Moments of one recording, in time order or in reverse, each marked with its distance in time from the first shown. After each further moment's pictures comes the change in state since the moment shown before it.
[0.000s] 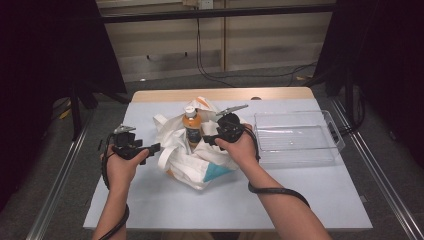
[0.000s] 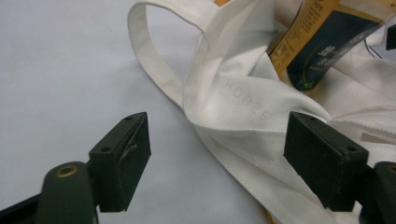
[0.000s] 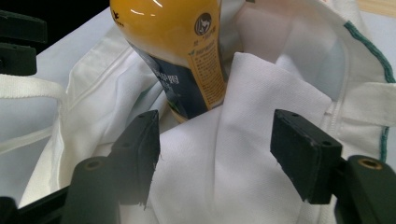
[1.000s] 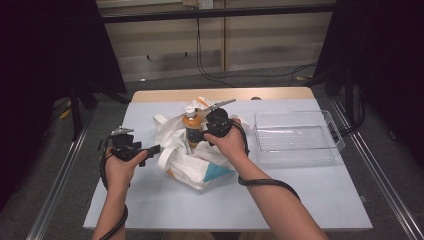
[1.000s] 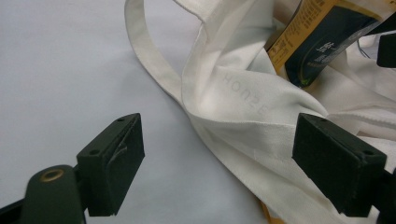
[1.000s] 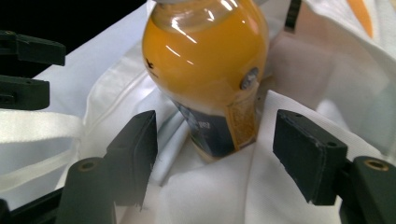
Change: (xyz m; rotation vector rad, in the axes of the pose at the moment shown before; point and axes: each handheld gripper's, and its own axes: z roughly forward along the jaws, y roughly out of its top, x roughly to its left) left arm 0.005 -0.006 0.002 0.003 -0.035 -0.038; right arm 0.013 0.023 0.021 -0.002 0.041 -0.031
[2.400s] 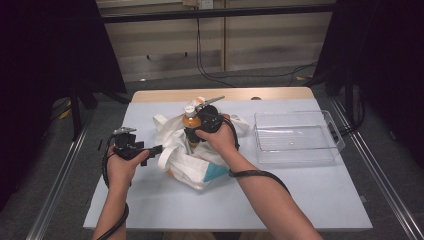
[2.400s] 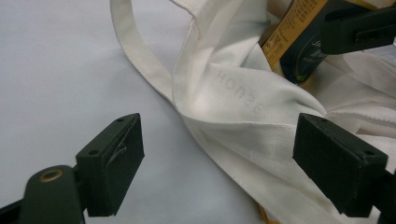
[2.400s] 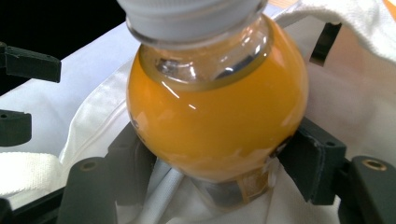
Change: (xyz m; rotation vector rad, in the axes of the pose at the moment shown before) left arm 0.001 0.001 0.007 0.018 -0.032 0.018; right arm -0.001 0.014 0.033 0.000 0.020 -0.037
